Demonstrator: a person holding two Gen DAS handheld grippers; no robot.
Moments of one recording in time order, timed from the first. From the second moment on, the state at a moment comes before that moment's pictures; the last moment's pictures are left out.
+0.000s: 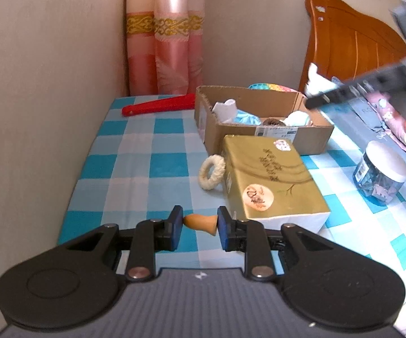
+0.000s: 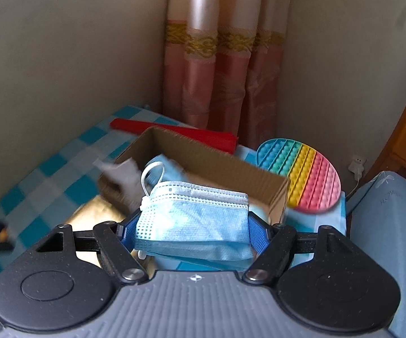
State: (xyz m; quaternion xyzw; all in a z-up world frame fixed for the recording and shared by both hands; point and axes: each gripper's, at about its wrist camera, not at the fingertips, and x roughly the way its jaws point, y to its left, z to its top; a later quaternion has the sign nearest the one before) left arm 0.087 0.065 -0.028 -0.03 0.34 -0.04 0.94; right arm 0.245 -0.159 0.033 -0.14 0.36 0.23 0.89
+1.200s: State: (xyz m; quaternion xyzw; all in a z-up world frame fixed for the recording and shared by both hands) left arm 0.103 0.058 -0.010 0.01 0.34 -0.06 0.94; right arm 0.191 -0.169 -0.003 -0.09 0.41 0.15 0.90
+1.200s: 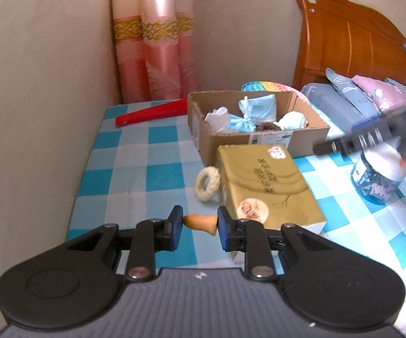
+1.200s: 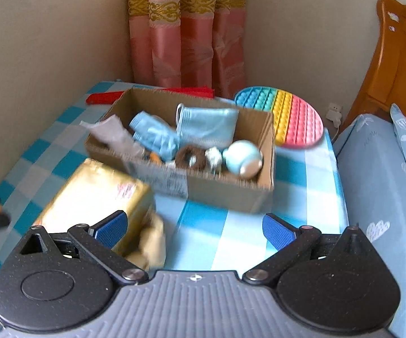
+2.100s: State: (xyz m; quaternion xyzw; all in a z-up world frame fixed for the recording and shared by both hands) left arm 0.259 -0.031 0.033 0.05 0.34 -0.14 0.93; right arm 0.127 -0.206 -0.014 -0.06 0.38 0.12 0.91
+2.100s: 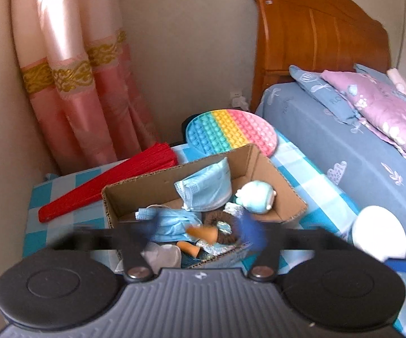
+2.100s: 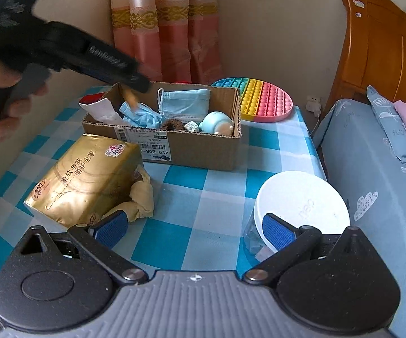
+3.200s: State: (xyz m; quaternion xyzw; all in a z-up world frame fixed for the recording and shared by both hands) left arm 0.187 0.088 -0.043 -0.02 0.39 0.01 0.92; right arm 0.113 -0.177 -0.005 -0.10 0.37 0.14 0.92
